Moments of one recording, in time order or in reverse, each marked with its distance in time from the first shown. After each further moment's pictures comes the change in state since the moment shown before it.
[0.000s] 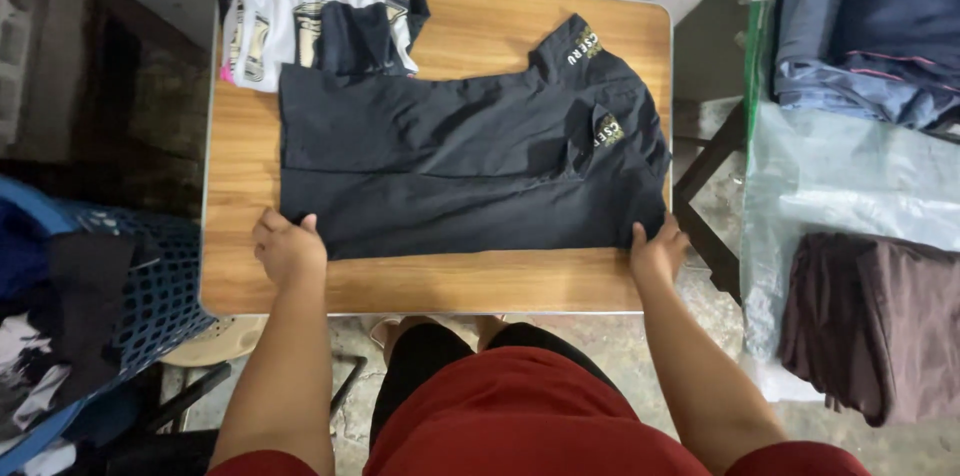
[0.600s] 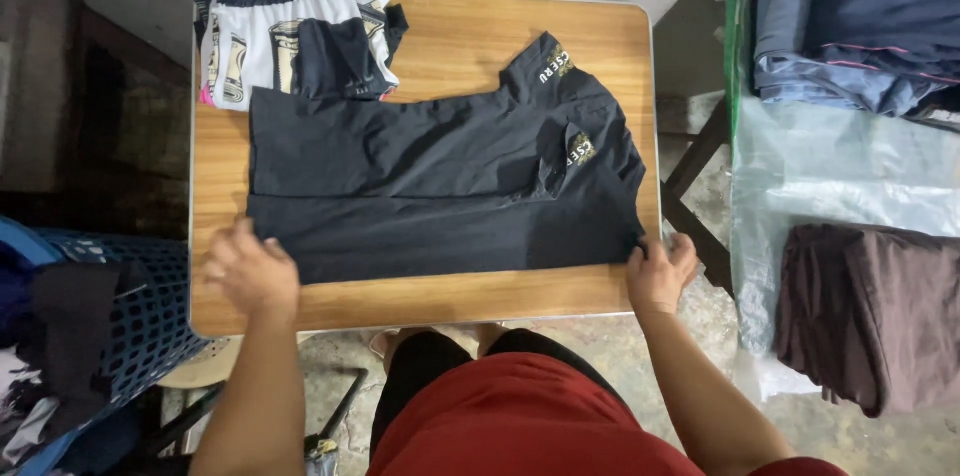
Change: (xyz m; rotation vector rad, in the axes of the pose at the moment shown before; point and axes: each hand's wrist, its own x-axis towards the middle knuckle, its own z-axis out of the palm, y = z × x) left_hand 0.002 -0.029 -0.021 0.203 0.319 0.404; right_hand -0.042 -0.025 -0.056 -0.153 0.282 -0.336
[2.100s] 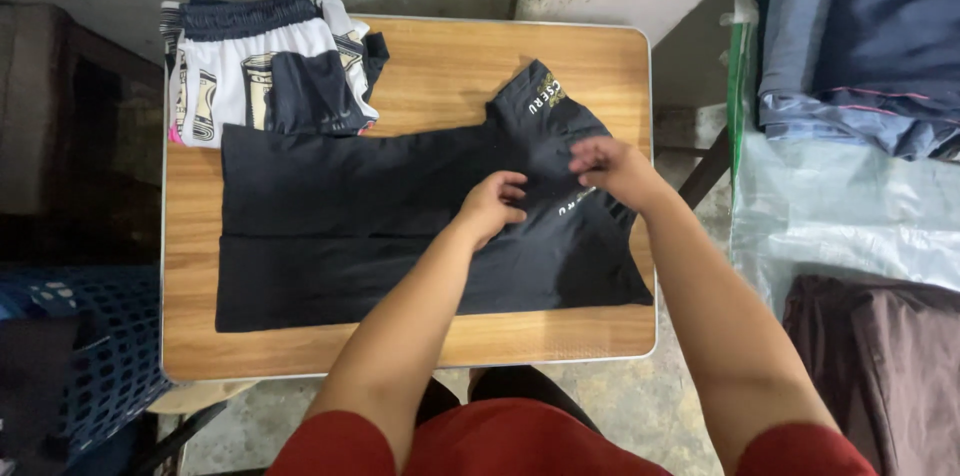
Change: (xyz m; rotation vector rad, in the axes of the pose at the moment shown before) left_hand 0.001 0.375 0.079 -1.437 -1.127 -0.129; right_hand 0.233 -0.030 0.102 1.116 -1.107 0.147
